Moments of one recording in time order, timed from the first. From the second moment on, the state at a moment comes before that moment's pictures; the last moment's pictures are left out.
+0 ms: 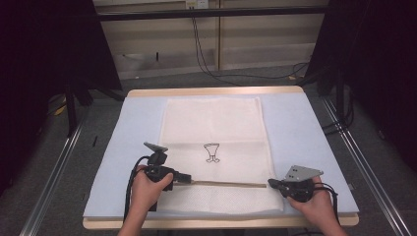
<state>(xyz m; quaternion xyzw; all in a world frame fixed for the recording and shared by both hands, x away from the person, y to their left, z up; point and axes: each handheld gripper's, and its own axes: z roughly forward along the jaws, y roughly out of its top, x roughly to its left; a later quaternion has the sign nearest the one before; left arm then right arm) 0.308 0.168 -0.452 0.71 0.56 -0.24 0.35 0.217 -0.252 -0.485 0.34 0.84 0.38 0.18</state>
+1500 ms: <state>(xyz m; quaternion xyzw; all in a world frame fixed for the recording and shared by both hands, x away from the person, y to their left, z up) 0.299 0.239 -0.447 0.69 0.59 -0.22 0.36 0.217 -0.251 -0.485 0.35 0.84 0.38 0.17</state>
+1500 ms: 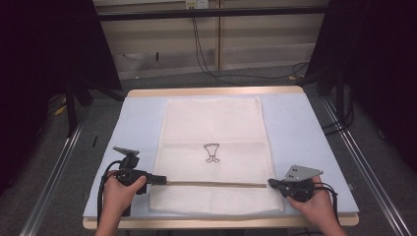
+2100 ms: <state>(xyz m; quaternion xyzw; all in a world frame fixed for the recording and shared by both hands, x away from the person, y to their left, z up) 0.298 0.265 -0.449 0.67 0.62 -0.20 0.36 0.217 -0.251 -0.485 0.35 0.84 0.38 0.17</state>
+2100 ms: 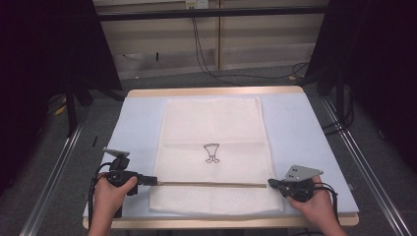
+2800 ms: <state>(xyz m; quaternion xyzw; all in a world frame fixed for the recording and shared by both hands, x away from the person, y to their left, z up) 0.295 0.298 -0.454 0.65 0.65 -0.19 0.35 0.217 -0.251 -0.485 0.35 0.84 0.38 0.18</state>
